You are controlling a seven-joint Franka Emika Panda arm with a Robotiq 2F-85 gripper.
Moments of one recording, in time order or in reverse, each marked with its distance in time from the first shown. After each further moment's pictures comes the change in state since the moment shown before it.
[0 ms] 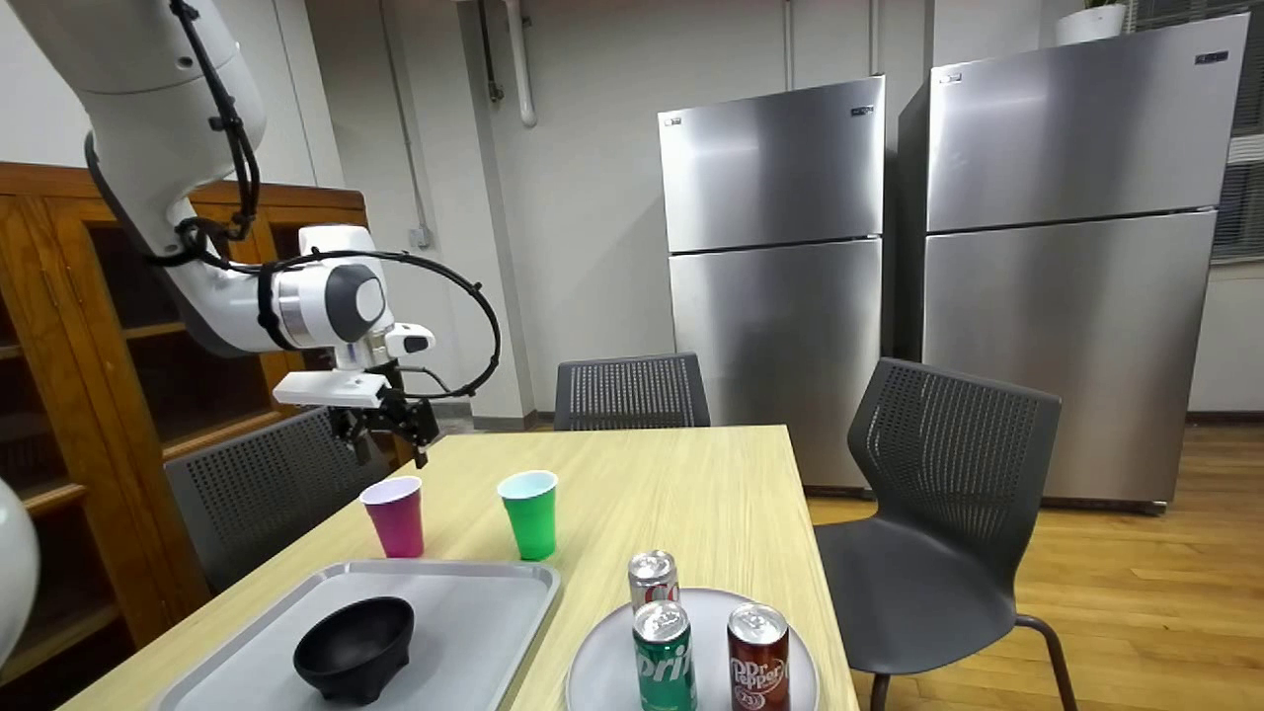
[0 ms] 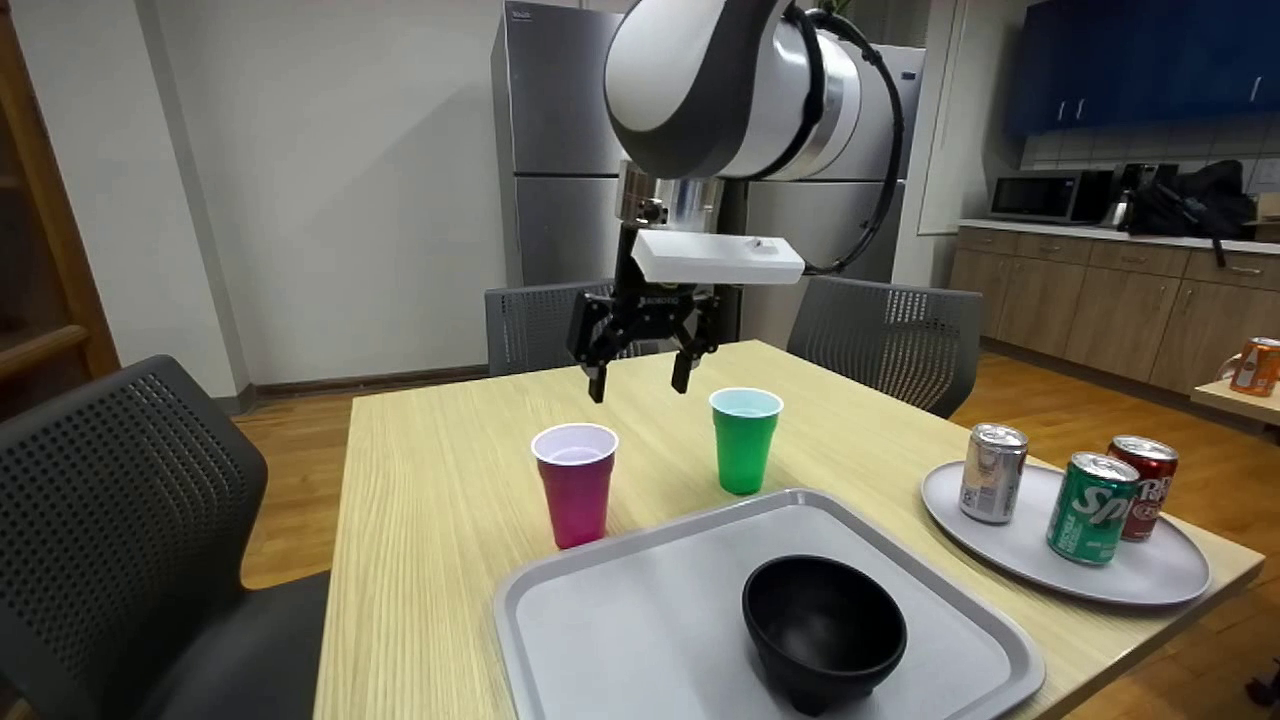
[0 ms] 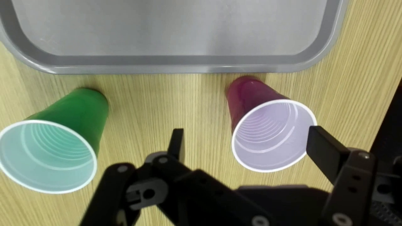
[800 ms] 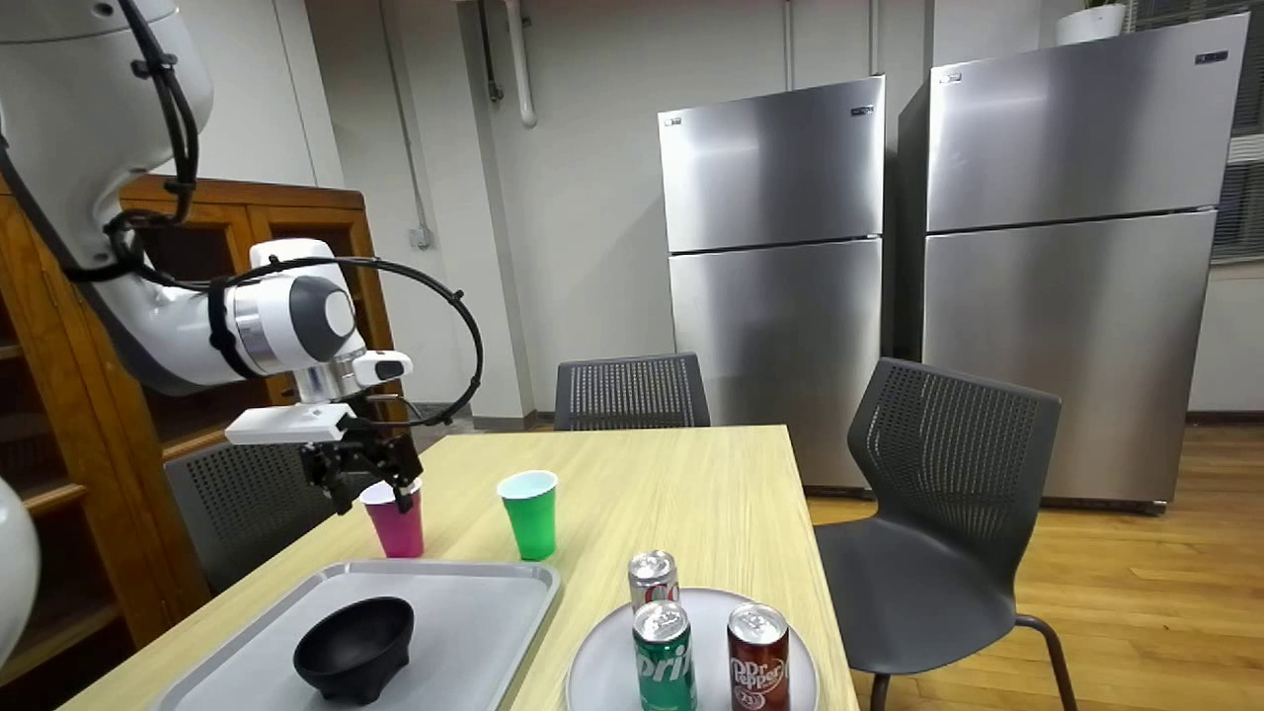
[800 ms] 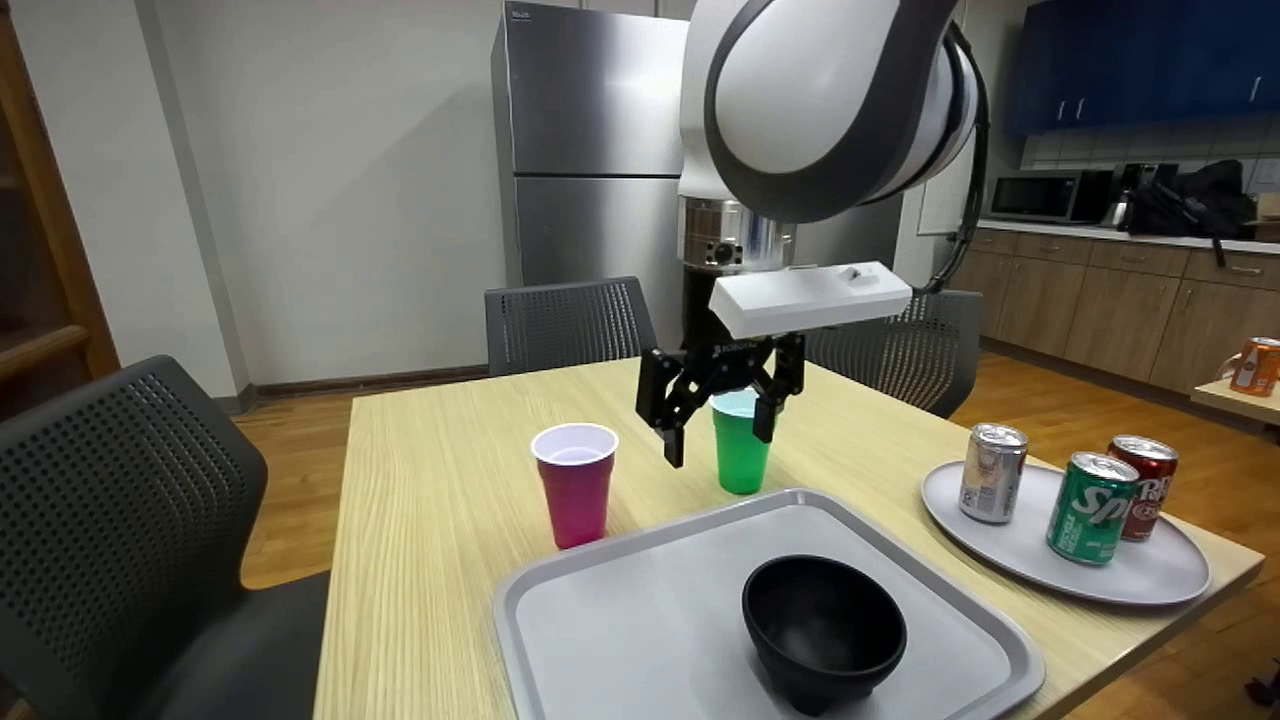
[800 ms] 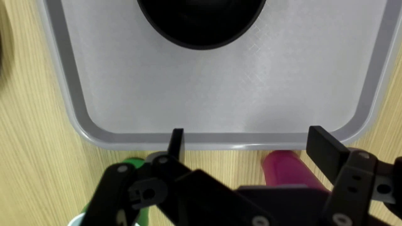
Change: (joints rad) arm 0.004 -0.153 0.001 -0.269 -0.137 0.010 0.155
